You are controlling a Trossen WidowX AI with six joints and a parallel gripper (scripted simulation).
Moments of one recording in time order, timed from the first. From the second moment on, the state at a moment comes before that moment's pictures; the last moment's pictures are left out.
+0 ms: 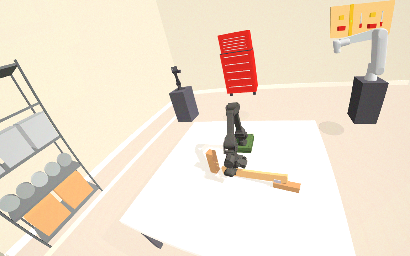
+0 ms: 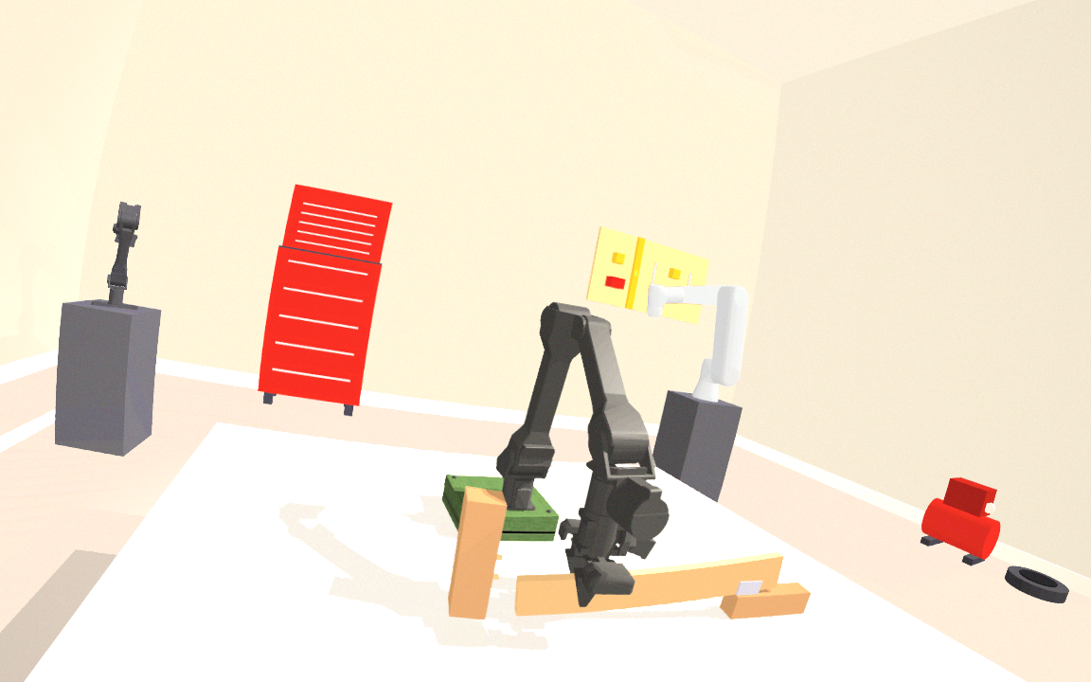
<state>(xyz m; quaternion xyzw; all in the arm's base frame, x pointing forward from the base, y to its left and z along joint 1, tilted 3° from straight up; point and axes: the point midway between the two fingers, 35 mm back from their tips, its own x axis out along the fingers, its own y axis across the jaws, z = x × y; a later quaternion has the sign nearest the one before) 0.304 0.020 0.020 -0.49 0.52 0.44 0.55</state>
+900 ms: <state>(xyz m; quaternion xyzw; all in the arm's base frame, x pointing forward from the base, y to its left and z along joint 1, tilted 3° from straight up) 0.303 0.020 0.022 -0.48 0.52 0.44 0.54</state>
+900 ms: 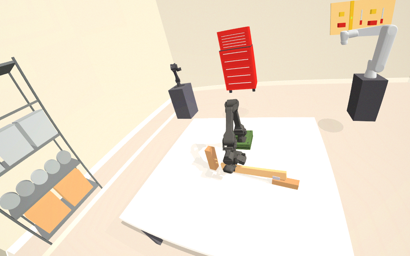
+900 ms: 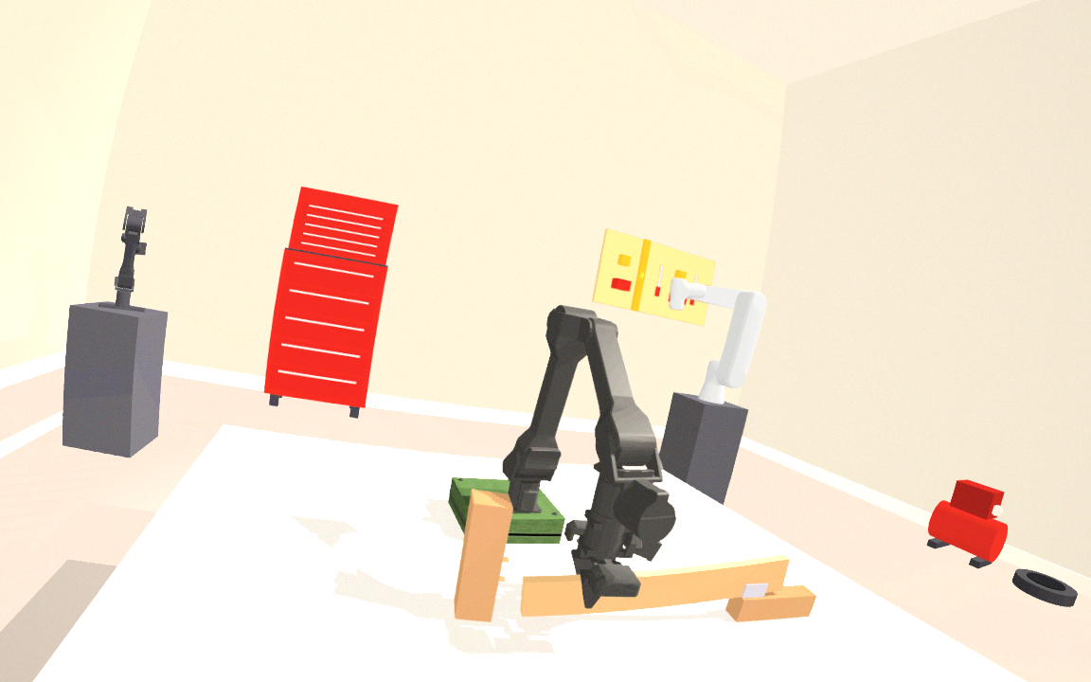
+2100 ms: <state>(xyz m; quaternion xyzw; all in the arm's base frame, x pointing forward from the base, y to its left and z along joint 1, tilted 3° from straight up) 0.303 0.020 0.037 -0.48 0.53 0.44 0.54</state>
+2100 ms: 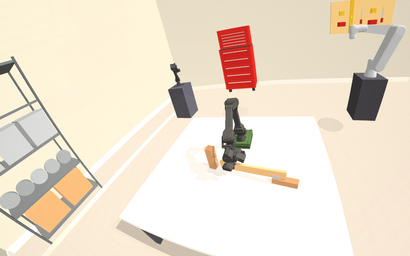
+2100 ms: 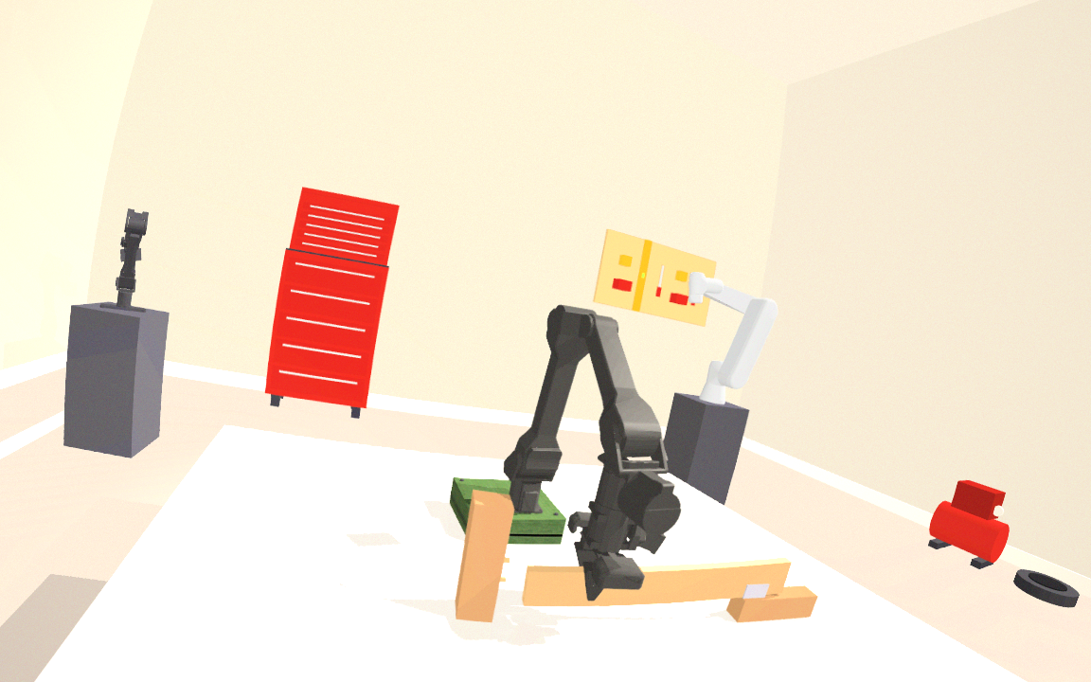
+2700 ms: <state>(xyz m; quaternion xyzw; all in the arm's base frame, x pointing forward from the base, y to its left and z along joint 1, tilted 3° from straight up) 0.303 0.020 0.046 -0.48 0.53 0.44 0.54</state>
